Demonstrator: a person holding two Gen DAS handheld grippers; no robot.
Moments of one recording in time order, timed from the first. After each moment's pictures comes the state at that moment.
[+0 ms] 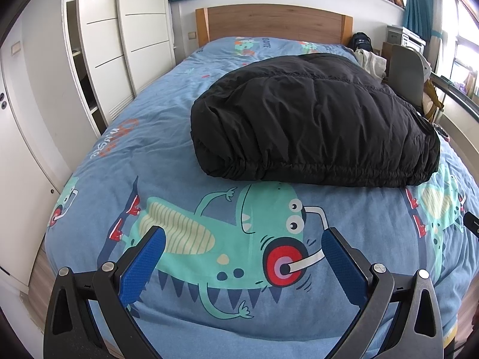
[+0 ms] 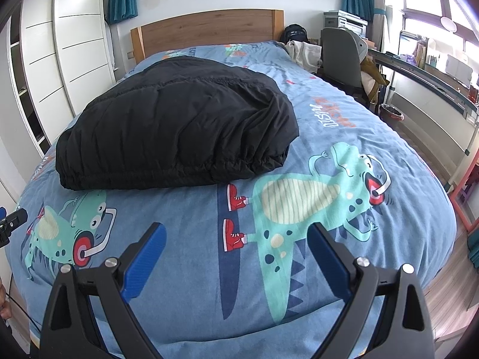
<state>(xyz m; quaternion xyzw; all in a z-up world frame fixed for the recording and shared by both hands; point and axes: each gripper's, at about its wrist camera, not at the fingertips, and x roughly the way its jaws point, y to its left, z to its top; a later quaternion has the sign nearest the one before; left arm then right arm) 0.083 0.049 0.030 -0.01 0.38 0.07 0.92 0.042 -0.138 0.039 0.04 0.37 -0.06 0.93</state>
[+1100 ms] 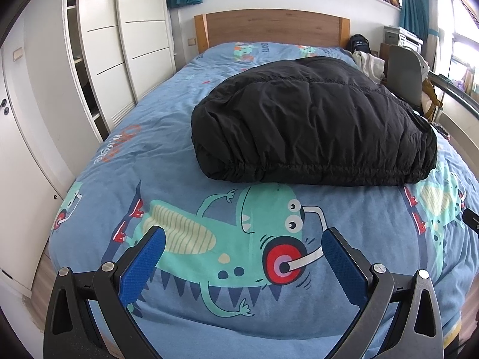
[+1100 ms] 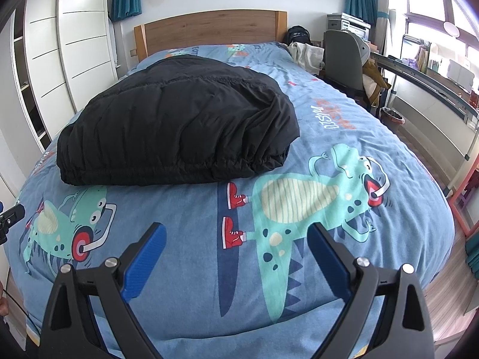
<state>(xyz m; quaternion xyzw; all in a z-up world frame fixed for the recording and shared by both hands) 0.074 0.045 0.033 0.00 0.37 0.07 0.93 0.039 -0.140 0.040 0.04 0.37 -0.05 0.93</state>
